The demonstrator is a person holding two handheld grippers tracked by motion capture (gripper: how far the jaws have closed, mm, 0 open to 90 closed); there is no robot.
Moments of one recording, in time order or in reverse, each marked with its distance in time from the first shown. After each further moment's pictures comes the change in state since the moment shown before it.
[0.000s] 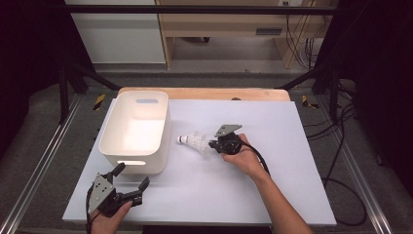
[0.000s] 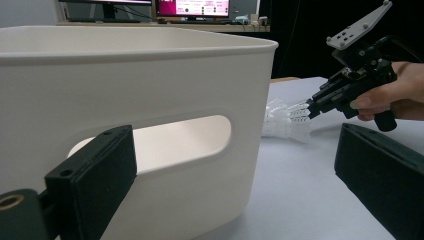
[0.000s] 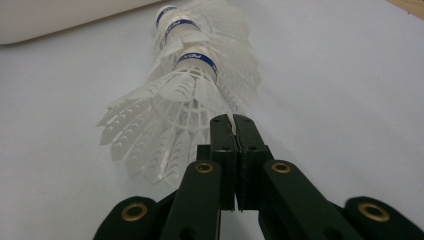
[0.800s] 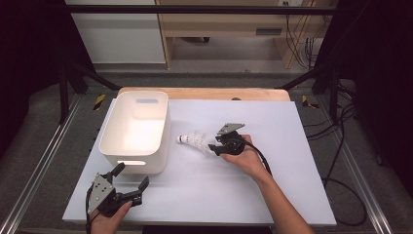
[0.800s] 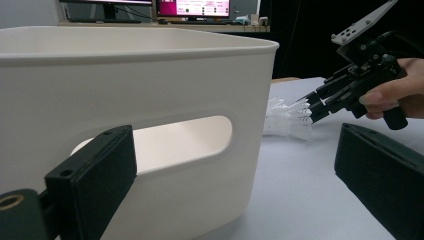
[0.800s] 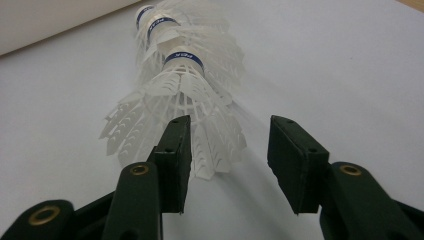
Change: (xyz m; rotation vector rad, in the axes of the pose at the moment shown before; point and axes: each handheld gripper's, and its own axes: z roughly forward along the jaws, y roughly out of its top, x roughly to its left) left arm 0.000 0.000 0.000 -0.002 0.002 0.000; right arm 0.000 0.002 -0.010 0.020 -0.057 0.087
